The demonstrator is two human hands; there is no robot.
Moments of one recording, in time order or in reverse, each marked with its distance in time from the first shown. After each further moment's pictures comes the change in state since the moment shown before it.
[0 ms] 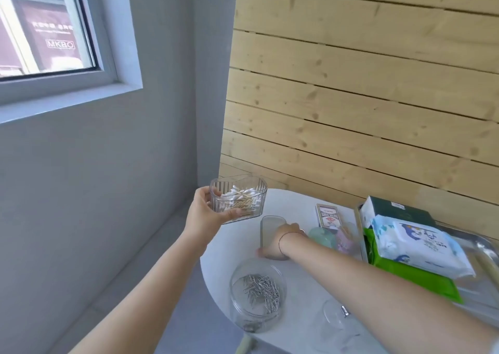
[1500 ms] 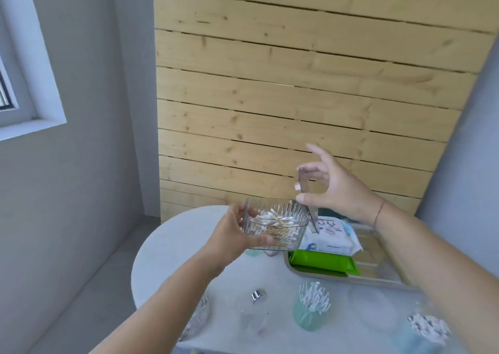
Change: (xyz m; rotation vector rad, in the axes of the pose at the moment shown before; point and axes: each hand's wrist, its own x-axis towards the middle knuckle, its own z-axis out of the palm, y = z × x) left_hand -0.095 0.078 0.135 0.055 -0.525 0.155; right_hand -0.140 0.215 -0.142 0.643 0.496 -0.618
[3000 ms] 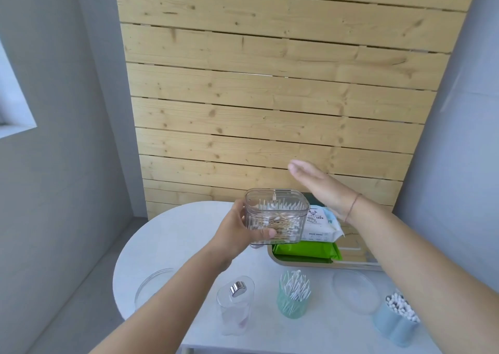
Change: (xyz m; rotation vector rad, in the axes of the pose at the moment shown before) left_hand 0.011 0.007 0.051 -0.126 -0.116 -0.030; right_hand -0.005 0.039 -0.004 0.204 -0.050 0.281
